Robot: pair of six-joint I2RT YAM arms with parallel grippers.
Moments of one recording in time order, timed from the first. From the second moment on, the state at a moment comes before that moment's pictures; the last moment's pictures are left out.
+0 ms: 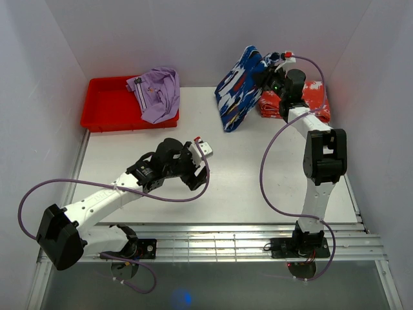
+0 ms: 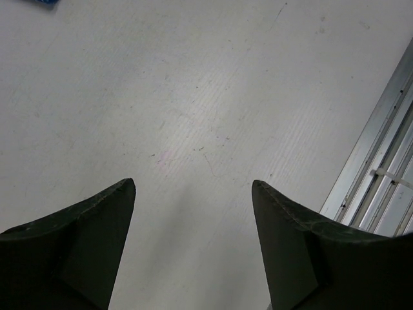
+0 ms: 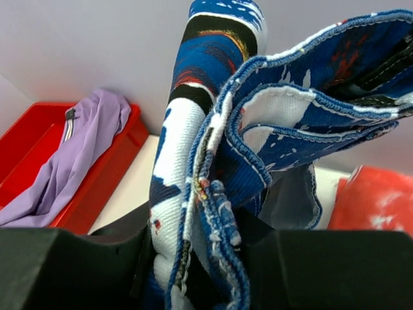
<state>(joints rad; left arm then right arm) -0.75 1.17 0.86 -0.27 0.25 0.20 0.12 2.03 1.55 0.51 -0.41 0.37</state>
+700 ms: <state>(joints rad) -0.75 1.15 0.85 -0.29 0.24 0.20 0.05 2.20 1.99 0.47 -0.39 0.30</state>
